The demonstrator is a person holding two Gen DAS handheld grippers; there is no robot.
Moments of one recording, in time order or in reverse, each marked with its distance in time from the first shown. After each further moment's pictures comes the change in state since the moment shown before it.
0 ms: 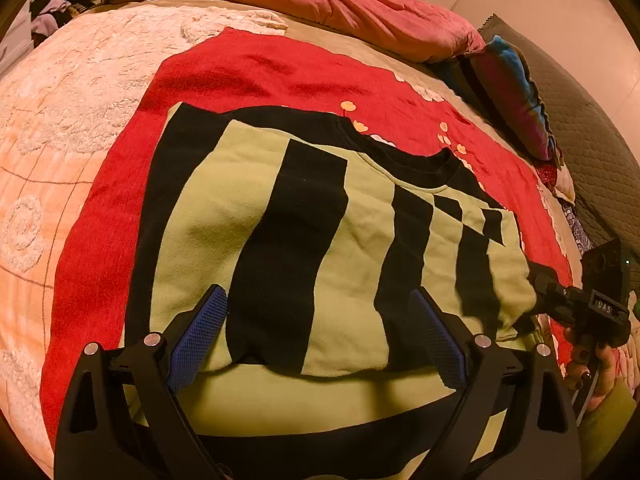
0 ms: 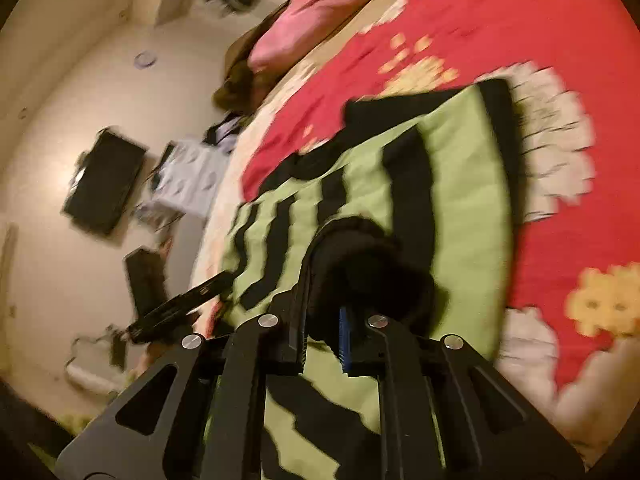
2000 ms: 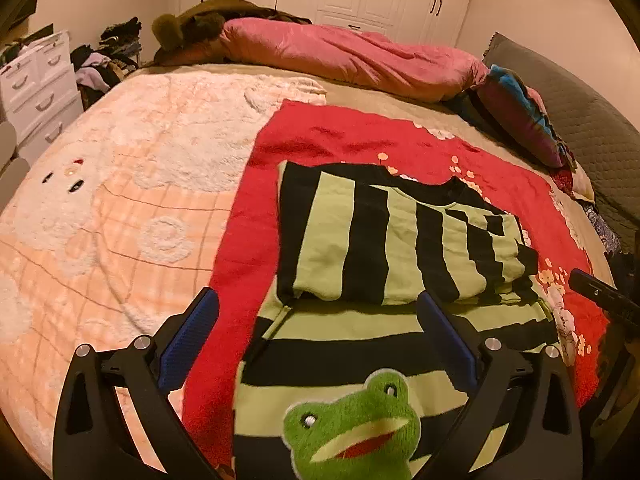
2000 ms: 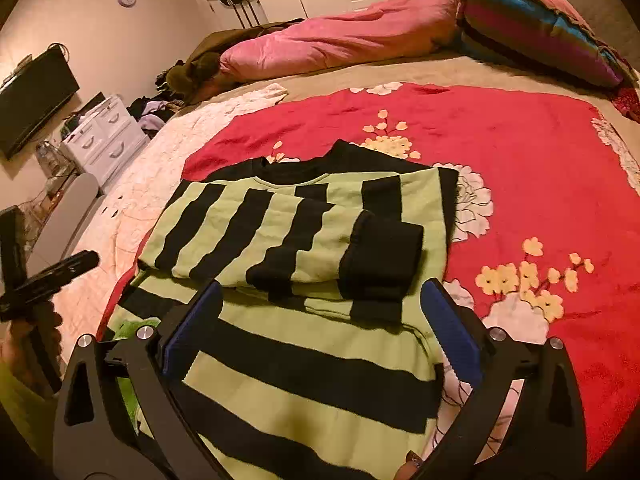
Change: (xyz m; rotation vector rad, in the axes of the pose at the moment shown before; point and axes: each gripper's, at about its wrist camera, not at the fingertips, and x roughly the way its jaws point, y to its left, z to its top) left arm -0.136 0.021 -0.042 0.075 -0.180 0.177; right arm -0.029 0.110 -0.055 -0.345 -0.140 -0.500
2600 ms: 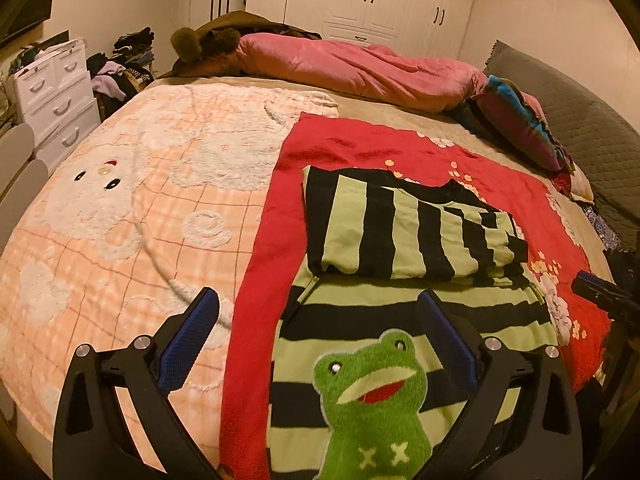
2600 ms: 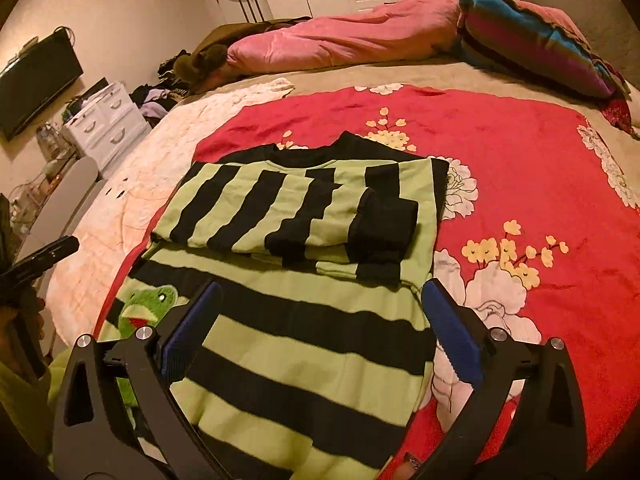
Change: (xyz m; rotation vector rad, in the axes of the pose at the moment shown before) left arm -0.057 0.018 -0.023 0.000 -0.034 0.029; right arm -0.039 0.022 -0.025 -0.045 0.016 -0.029
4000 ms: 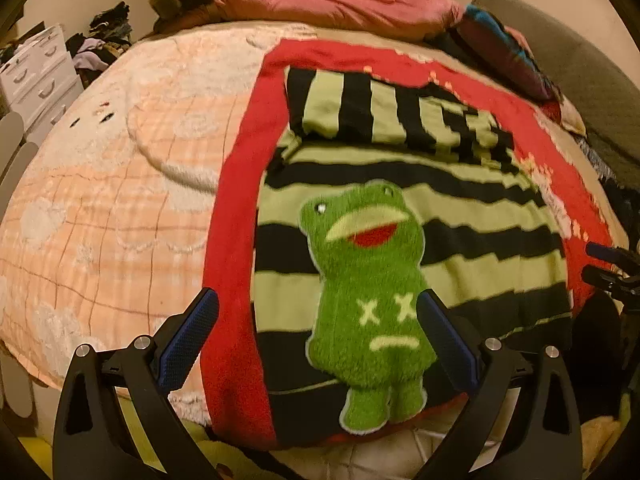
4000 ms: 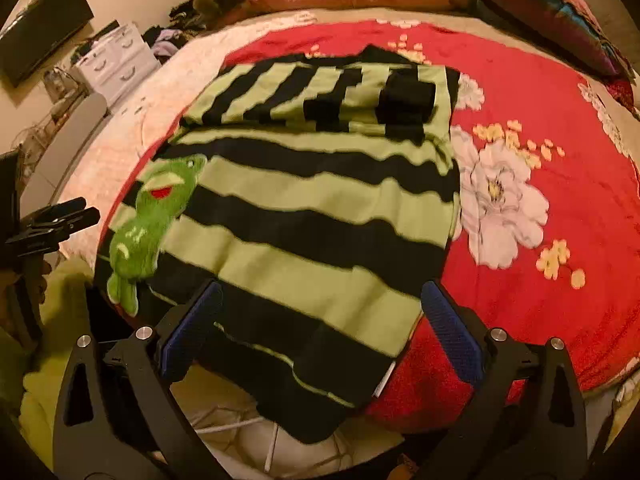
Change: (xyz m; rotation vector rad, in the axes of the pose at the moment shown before) left arm -0.013 -0.012 -0.098 0.091 0.210 -0.005; right arm -0.032 0.033 -0.104 -0.059 0.199 -0.009
